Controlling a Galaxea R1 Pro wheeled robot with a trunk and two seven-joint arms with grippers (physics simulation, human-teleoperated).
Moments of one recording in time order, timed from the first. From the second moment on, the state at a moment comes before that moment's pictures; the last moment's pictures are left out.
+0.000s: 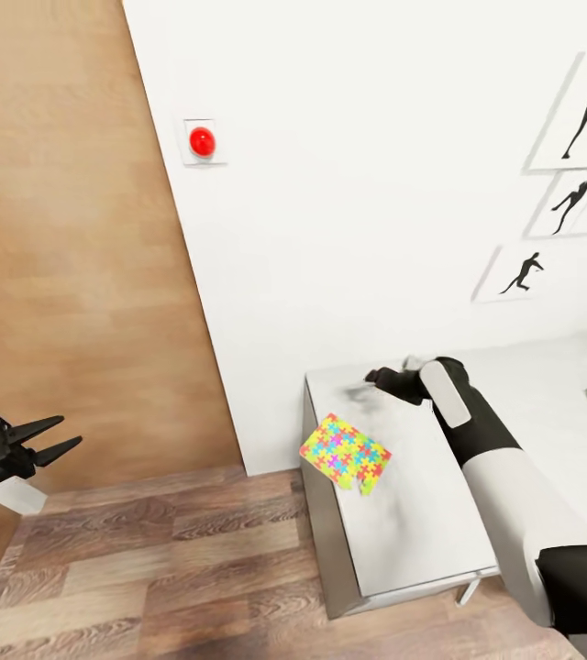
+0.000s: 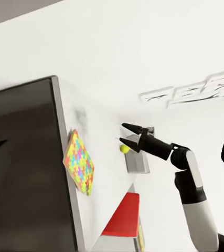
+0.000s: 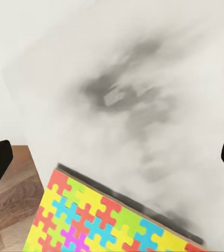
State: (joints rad) left arm -0.58 0.65 0.23 -0.76 0.68 0.96 -1.39; right arm -1.01 -0.07 0.11 -0.90 -0.84 0.83 -0.46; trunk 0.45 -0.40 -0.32
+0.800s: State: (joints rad) left arm -0.58 0.65 0.23 -0.76 0.68 0.95 -1.39; right arm -0.50 -0.08 0.09 -1.50 -0.99 0.94 -0.10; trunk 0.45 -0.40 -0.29
